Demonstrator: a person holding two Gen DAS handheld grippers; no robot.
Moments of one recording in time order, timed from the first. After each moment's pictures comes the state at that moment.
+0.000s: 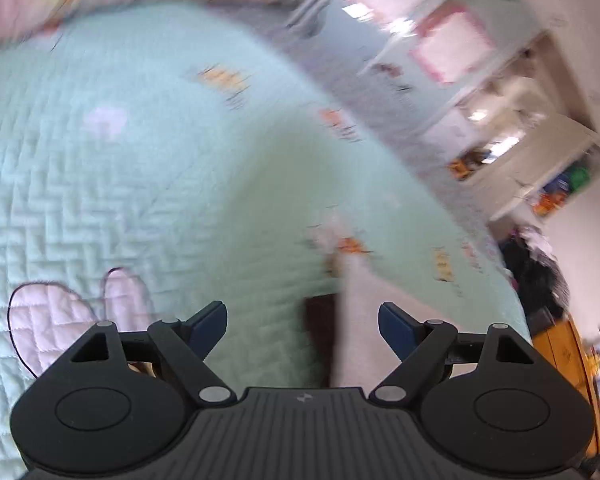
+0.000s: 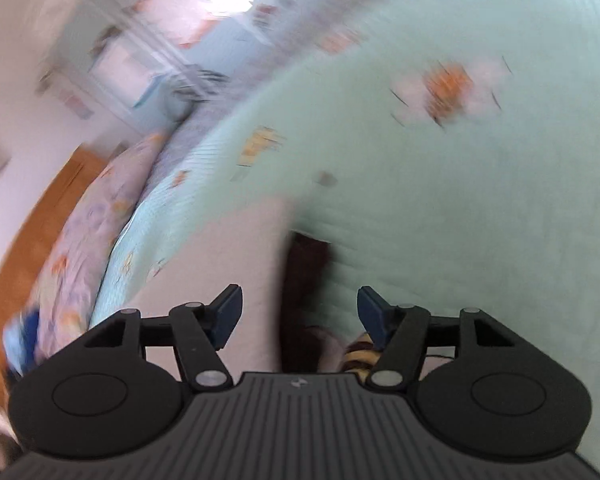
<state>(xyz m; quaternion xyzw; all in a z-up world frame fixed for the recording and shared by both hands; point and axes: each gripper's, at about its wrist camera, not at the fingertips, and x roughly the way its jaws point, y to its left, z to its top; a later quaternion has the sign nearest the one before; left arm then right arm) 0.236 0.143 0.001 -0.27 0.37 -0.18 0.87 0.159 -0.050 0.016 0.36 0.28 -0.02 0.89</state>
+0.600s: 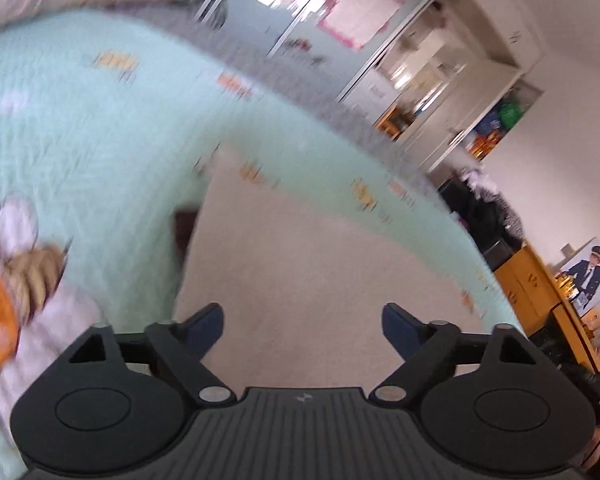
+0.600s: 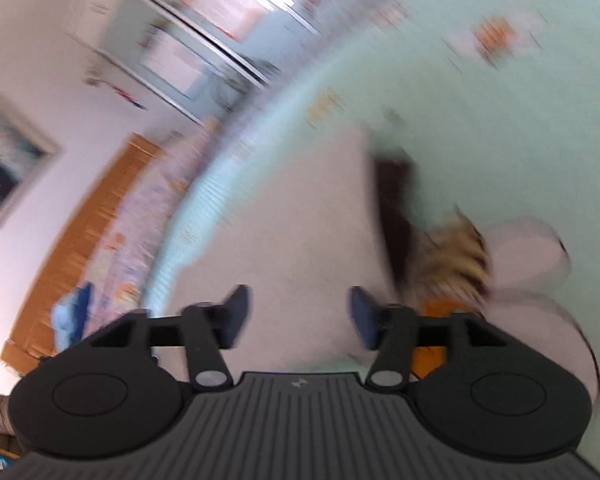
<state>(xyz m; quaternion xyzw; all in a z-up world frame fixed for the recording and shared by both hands) 0.179 0.058 -0.008 -0.22 0.35 -0.28 0.87 0.143 0.007 0.003 0.42 0.24 0.05 0.88</state>
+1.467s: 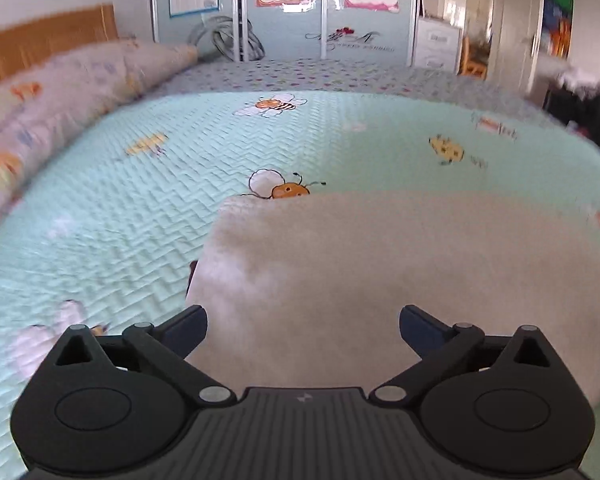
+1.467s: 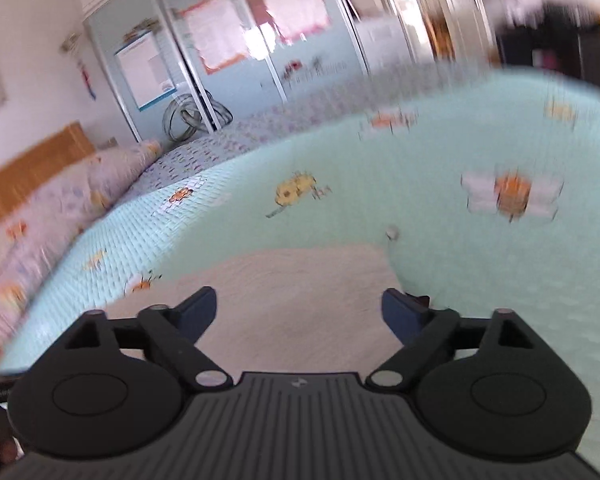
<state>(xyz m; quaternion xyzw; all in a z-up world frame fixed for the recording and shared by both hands) 0.141 -0.075 0.018 0.06 0.35 -0.09 0.93 0.198 0.091 0.042 0.20 0.23 -0.13 0.94</state>
